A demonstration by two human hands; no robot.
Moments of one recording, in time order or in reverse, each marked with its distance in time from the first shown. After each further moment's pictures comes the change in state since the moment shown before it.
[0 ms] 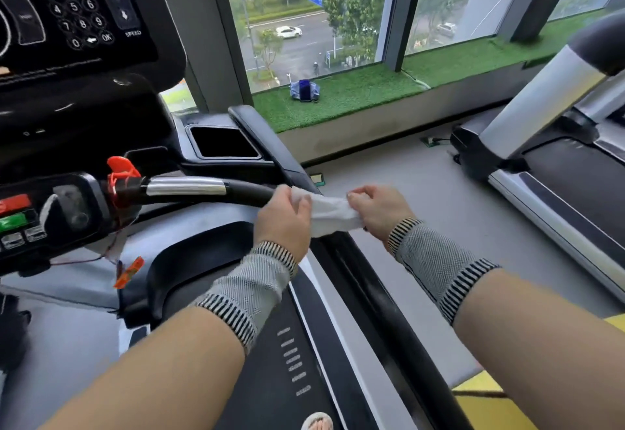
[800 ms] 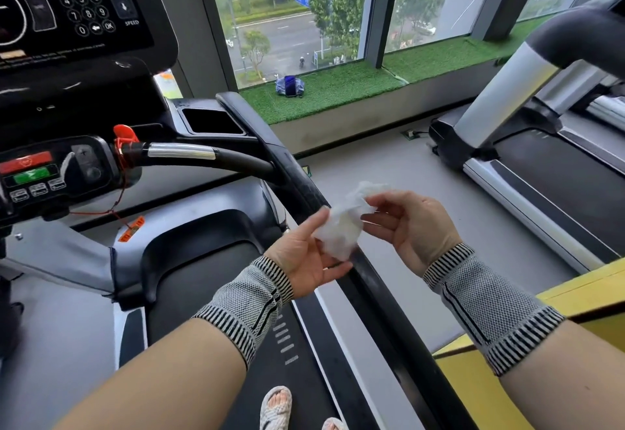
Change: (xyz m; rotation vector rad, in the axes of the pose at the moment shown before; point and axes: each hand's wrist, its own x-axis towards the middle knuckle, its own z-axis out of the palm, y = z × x) left_hand -0.127 0.020 -0.005 -1.220 -0.878 -0.778; right_hand -0.161 0.025 -0.068 0.941 -0.057 0.075
